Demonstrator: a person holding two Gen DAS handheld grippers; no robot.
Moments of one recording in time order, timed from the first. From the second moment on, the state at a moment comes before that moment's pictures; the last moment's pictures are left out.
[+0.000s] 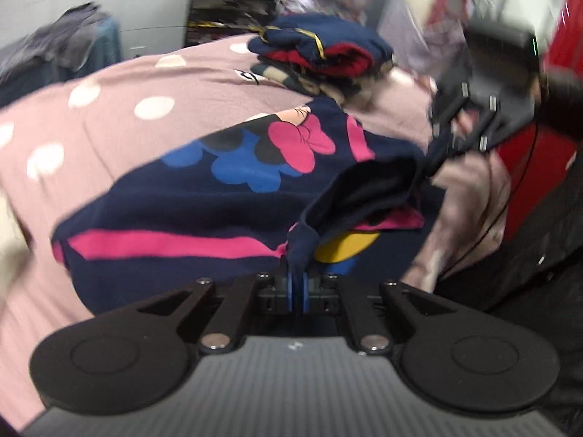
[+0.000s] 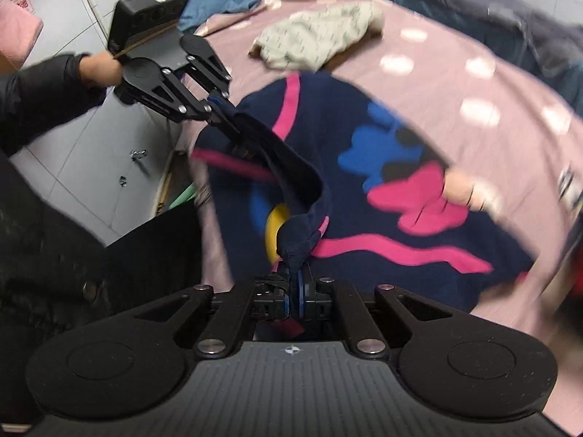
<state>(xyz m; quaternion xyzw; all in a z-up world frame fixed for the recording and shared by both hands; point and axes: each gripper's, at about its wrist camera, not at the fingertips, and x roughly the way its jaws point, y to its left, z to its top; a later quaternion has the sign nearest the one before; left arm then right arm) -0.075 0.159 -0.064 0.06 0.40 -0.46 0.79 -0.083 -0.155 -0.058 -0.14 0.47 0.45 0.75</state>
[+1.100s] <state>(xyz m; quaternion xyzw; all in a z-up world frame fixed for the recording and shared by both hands) -0.094 0.087 -0.102 0.10 0.45 -0.22 0.86 -0.101 -0.134 -0.099 -0.15 0.41 0.34 0.84</state>
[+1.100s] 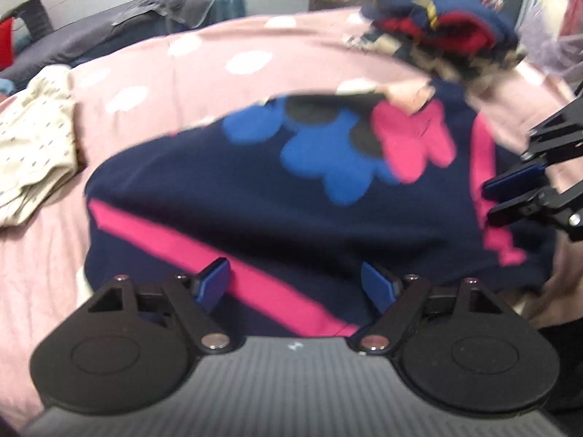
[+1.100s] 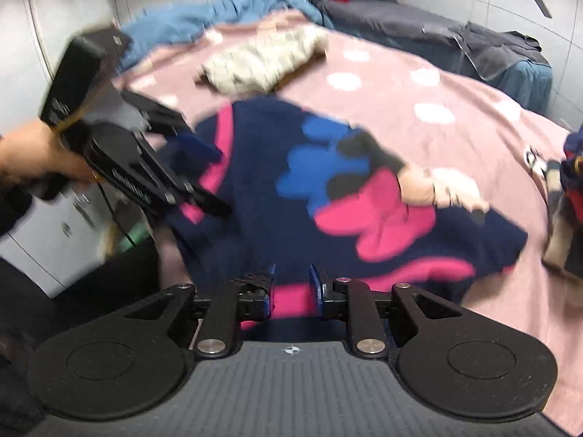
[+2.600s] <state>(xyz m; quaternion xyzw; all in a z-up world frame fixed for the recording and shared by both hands) -0.167 -0.147 -0.082 0.28 0.34 -0.39 0.81 -0.038 -0.297 -0.124 0.30 0.48 0.27 0.78</state>
